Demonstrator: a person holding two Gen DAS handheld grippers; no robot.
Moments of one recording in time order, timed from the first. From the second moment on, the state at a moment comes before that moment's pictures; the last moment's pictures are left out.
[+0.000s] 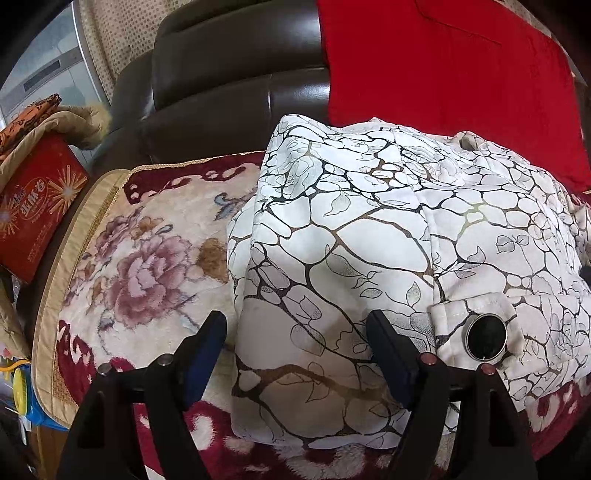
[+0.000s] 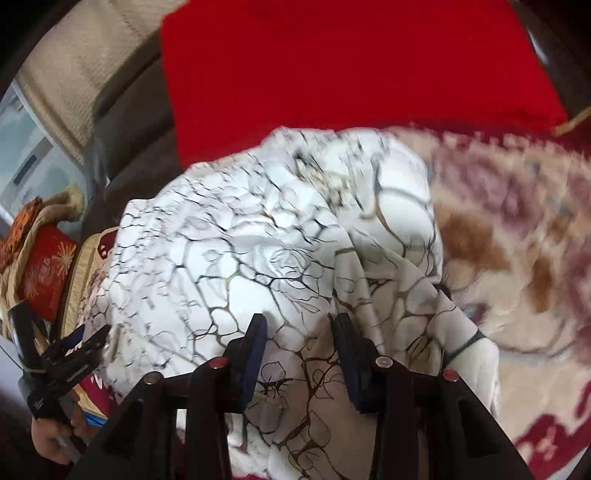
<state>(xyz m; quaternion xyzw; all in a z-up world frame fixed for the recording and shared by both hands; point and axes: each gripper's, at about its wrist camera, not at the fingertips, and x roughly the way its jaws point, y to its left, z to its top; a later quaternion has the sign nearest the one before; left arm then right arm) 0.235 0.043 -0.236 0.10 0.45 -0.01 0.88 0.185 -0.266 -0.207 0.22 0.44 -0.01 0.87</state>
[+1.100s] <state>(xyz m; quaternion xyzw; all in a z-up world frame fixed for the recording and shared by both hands) 0.212 0.088 -0.210 0.11 0.44 0.05 0.89 0.196 -0.209 -0.151 0.17 0.42 0.05 0.89</state>
